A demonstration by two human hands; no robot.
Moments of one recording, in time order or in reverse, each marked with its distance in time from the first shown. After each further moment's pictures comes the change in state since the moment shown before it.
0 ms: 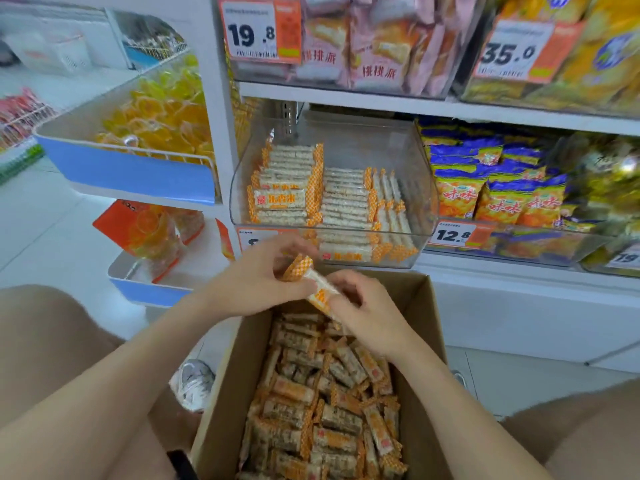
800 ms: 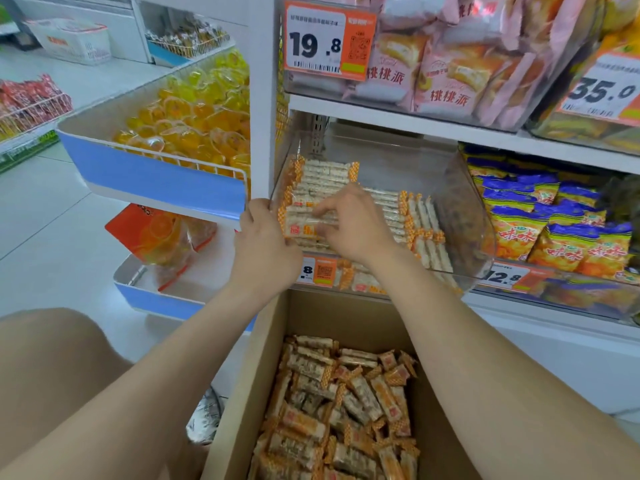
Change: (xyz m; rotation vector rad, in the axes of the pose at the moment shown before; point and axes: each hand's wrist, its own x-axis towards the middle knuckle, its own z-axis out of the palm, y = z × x) left_hand 0.048 -0.016 -0.044 0.165 0.555 -0.257; right_hand 0.183 -0.079 0.006 -0.726 0.149 -0.164
